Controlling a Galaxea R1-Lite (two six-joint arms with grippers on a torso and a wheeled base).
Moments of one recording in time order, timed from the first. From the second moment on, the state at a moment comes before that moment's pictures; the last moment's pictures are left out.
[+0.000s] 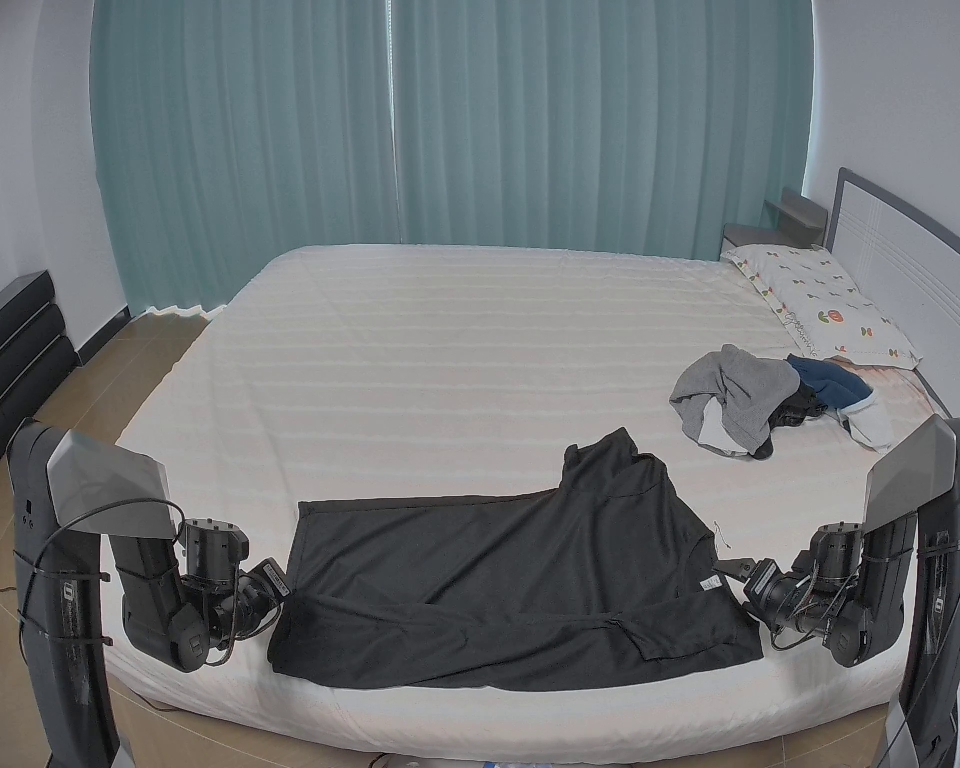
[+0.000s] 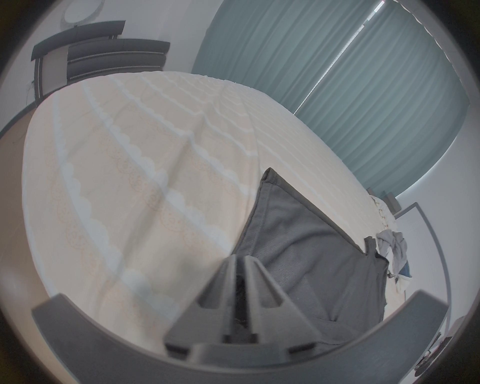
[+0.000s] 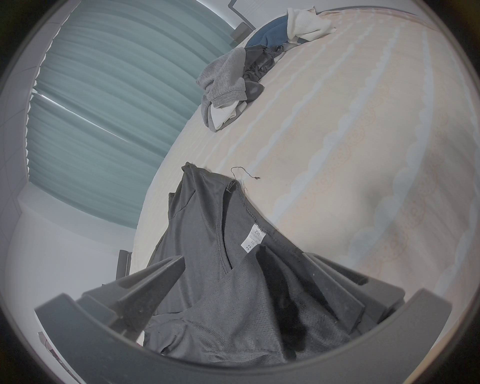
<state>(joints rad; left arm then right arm) -0.11 2.37 -0.42 -1.25 0.06 -0.74 -0.01 2.42 -0.25 -1.55 0.24 0.83</state>
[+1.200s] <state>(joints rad) -0.10 2.38 -0.43 -1.25 0.01 -0.71 0.00 2.43 -0.25 -1.55 0.24 0.83</state>
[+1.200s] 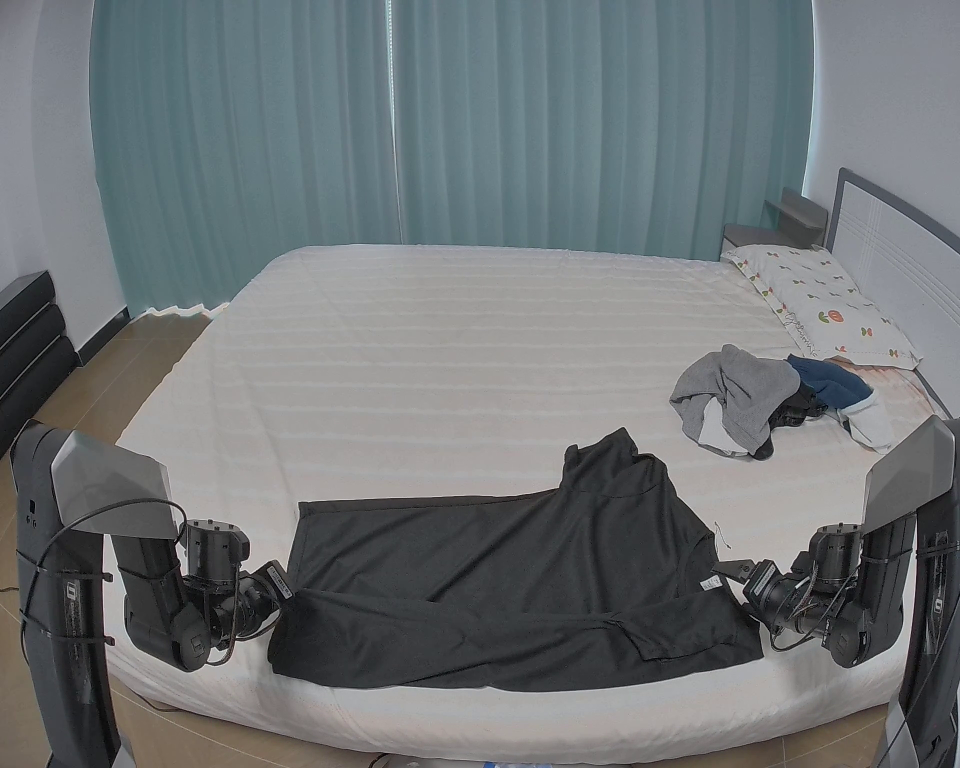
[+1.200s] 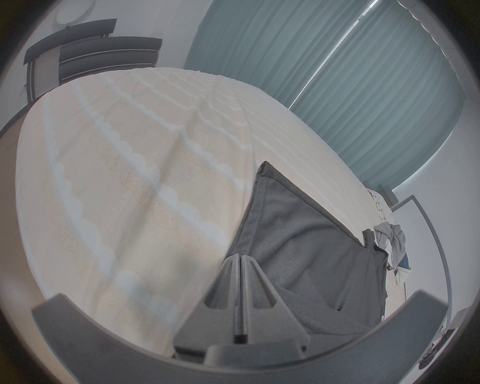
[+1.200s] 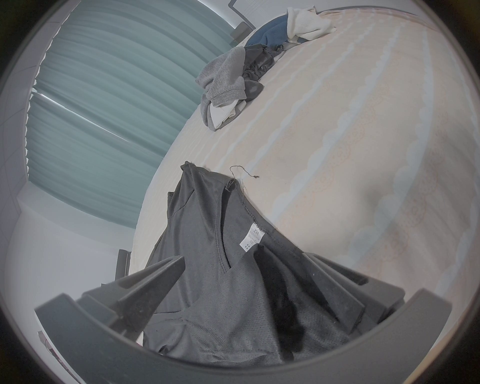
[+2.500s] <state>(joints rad) -0.09 2.28 -0.79 -0.96 0.00 -0.73 -0.01 2.42 -0.25 -1.55 0.24 0.84</state>
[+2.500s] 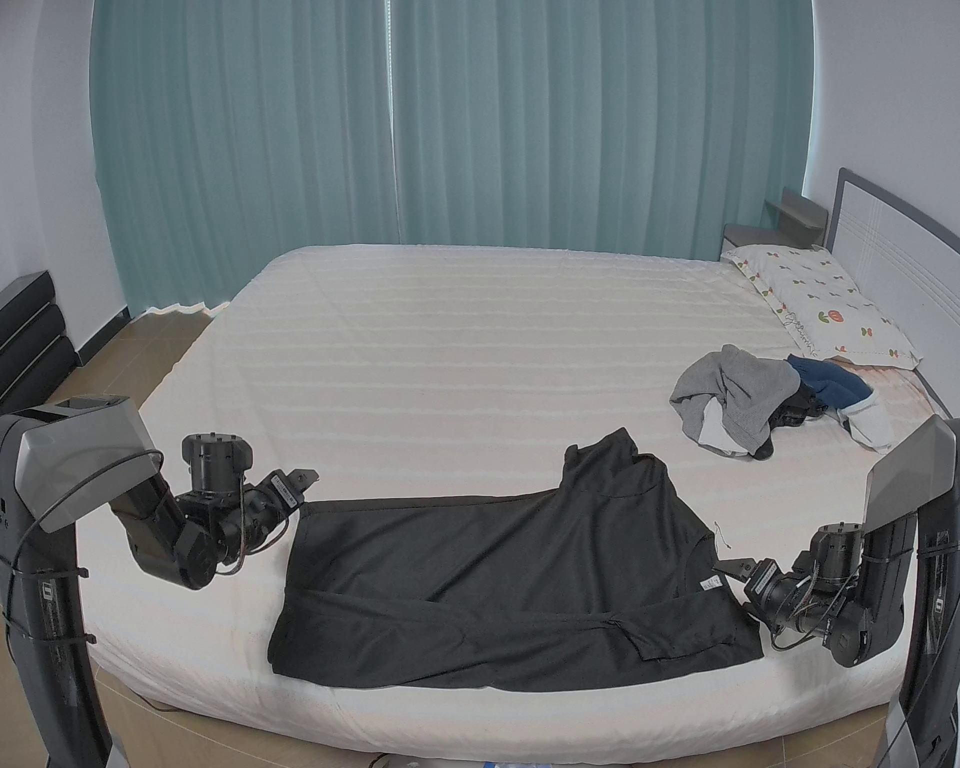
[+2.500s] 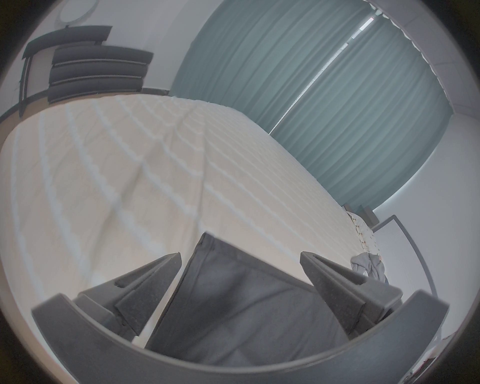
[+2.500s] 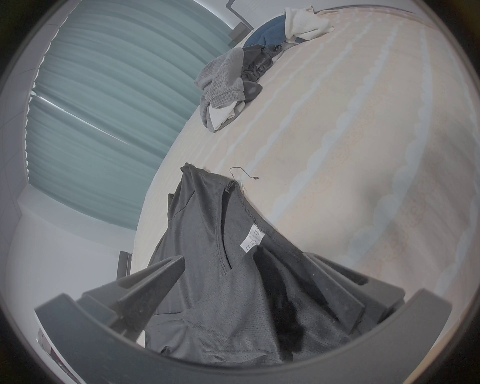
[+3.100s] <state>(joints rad) -0.06 2.58 -1.24 -0.83 -0.10 -0.54 0.00 2.43 -0.25 -1.55 0.24 0.83</state>
